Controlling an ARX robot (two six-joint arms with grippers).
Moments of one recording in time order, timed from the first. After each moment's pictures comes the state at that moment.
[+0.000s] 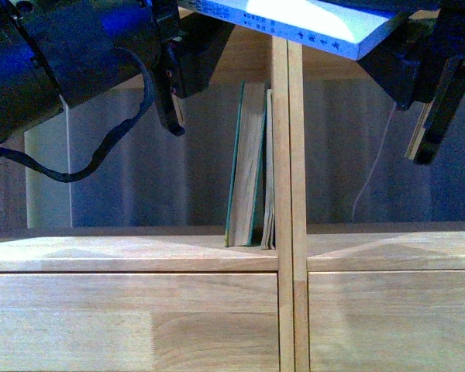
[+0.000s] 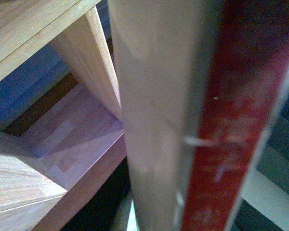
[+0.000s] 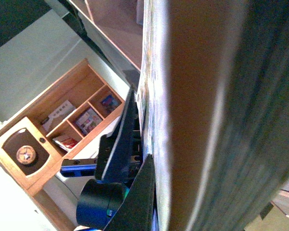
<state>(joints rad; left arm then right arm) -0.42 1.58 1.09 1.25 0.56 -1.27 0.25 1.31 0.82 1.11 -0.60 1.22</state>
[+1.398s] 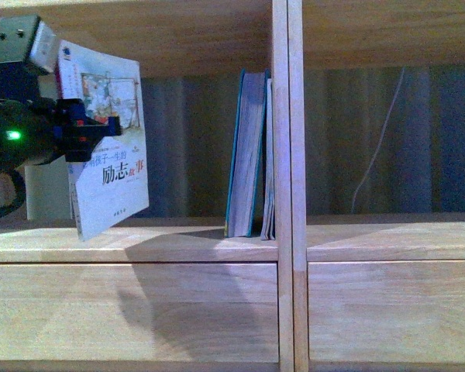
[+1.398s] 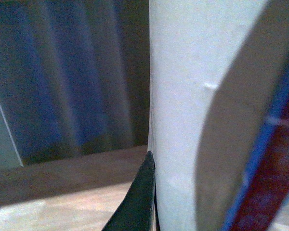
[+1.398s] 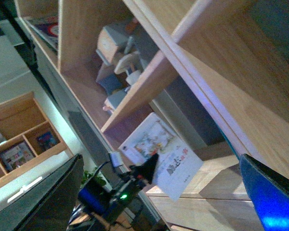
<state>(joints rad) -0.13 1.71 1.28 0.68 0.18 0.14 -0.30 0.94 0.60 1.12 -0.78 1.24</state>
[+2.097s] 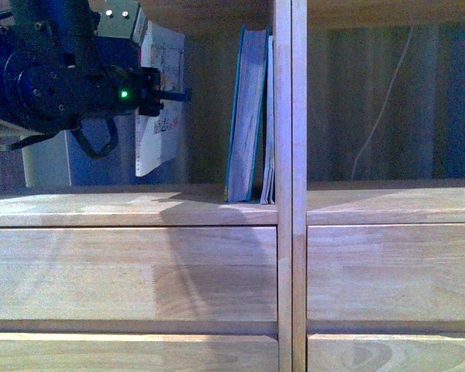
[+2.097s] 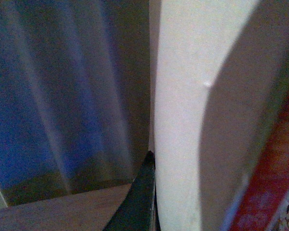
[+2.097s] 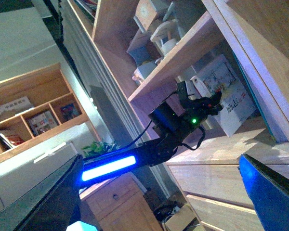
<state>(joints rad) -0.24 2.13 1.97 0.38 0.03 0.13 -0.44 0.75 0.38 1.39 -0.95 1.48</state>
